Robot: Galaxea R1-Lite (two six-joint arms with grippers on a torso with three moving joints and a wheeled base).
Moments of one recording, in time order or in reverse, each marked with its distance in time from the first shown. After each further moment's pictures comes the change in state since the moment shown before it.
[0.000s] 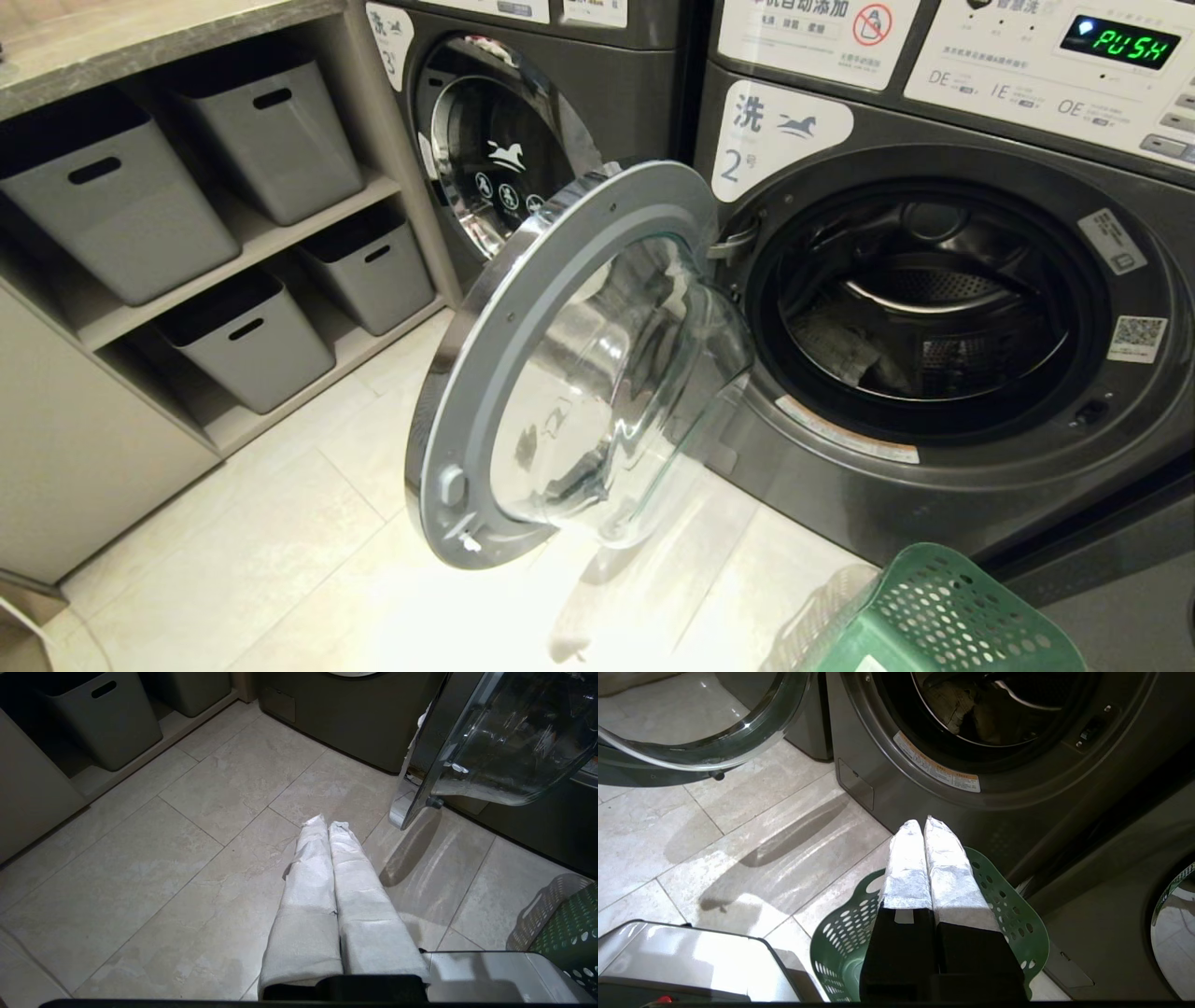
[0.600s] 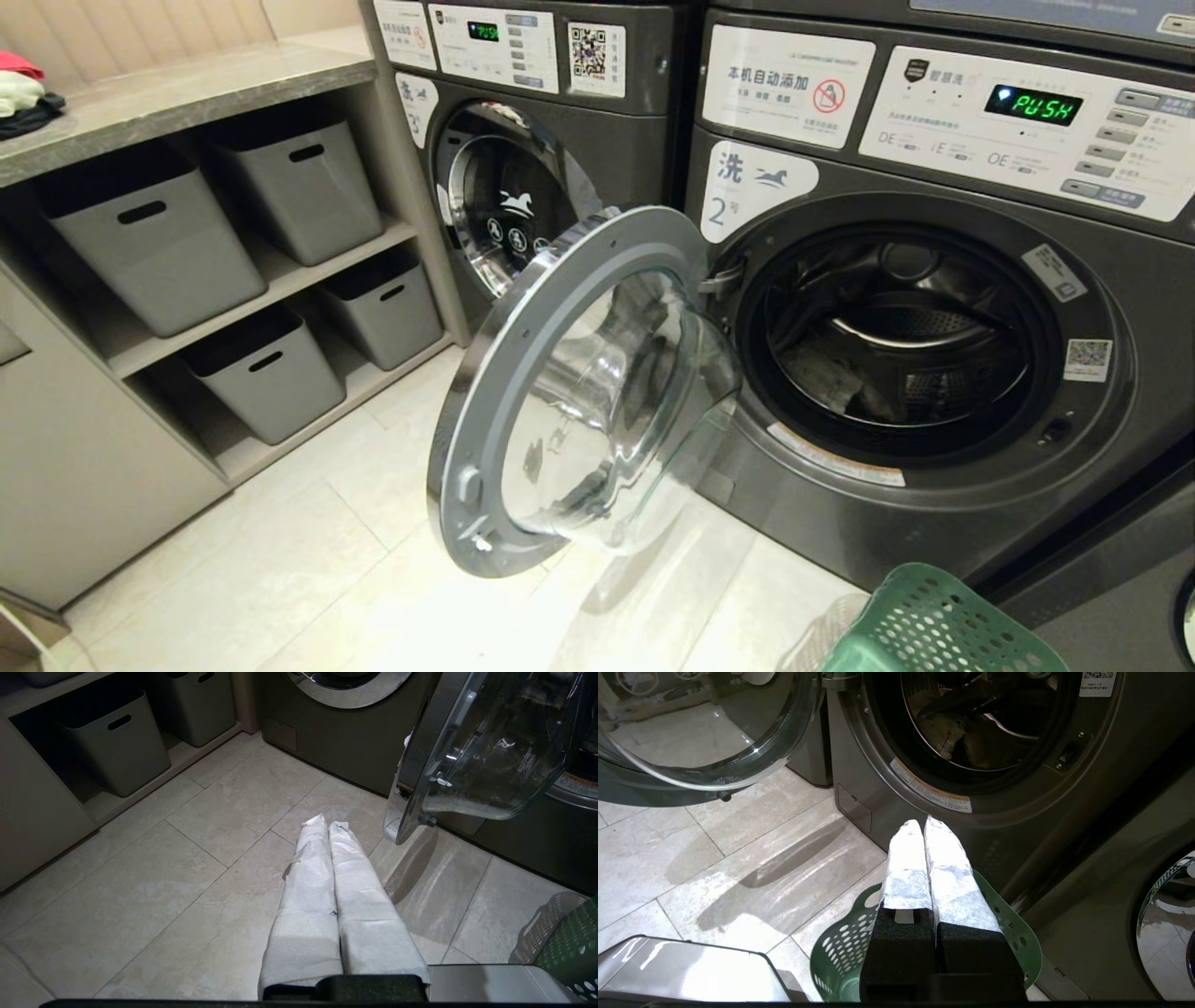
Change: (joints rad) left arm 0.000 0.000 0.000 0.000 0.000 0.008; right arm 0.000 0.000 0.000 0.000 0.000 0.001
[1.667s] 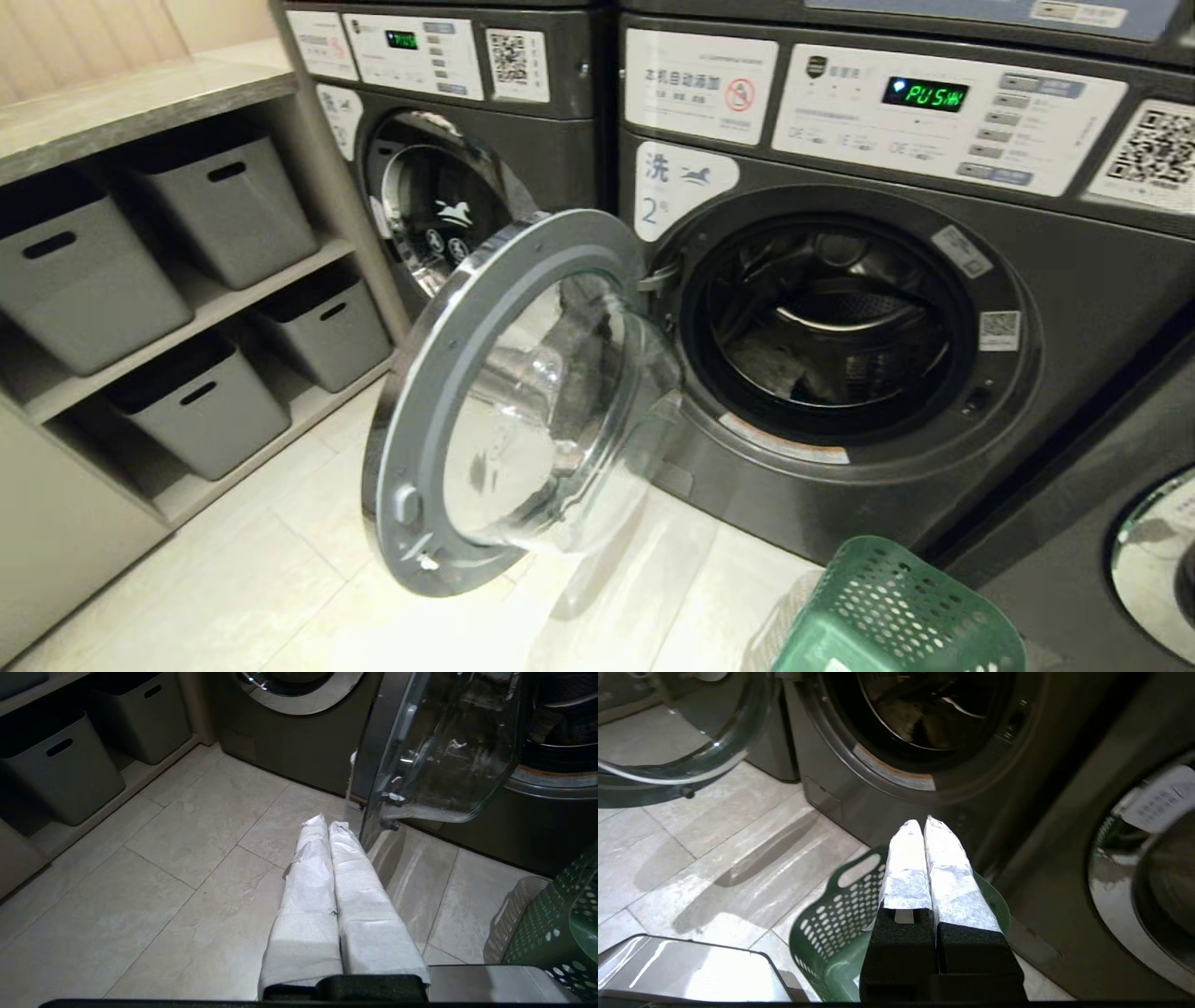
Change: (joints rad) left arm 0.000 0.000 0.000 0.000 -0.004 -0.001; right arm 0.000 0.000 0.000 0.000 0.000 -0.001
